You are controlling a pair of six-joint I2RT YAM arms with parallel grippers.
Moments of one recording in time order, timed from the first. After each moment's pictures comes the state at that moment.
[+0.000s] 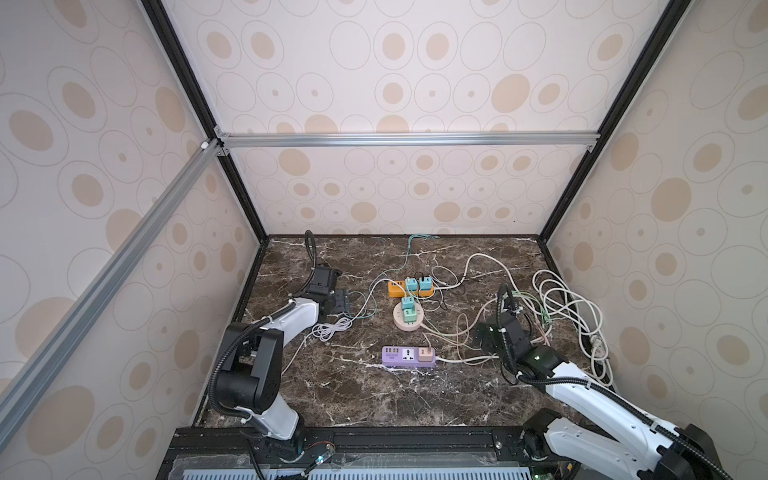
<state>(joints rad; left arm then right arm) -0.21 1.63 0.95 -0.26 -0.19 -0.31 0.54 0.94 0.54 -0.41 0.51 0.57</state>
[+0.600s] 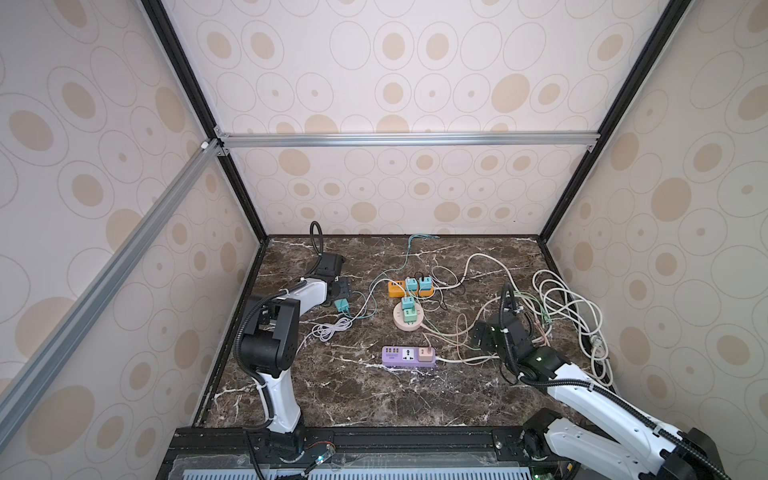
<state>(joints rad) -0.19 1.89 1.20 -0.31 -0.16 -0.38 0.54 0.92 0.54 -0.40 0.47 0.58</state>
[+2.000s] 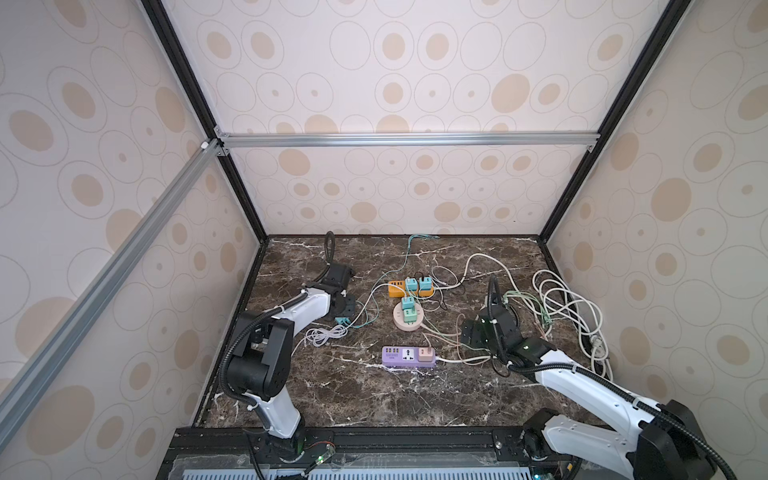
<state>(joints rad) -0.29 1.73 1.07 -0.49 -0.15 -0.27 0.54 1.08 0.59 -0.34 0.34 0.53</state>
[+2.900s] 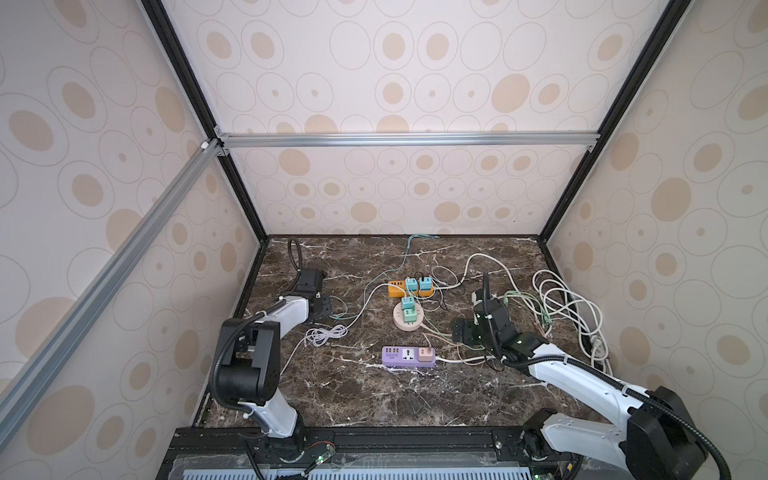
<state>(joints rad) -0.10 1.61 0.93 -0.33 -0.15 -0.37 0.56 1.16 0.62 -0.23 0.18 0.42</state>
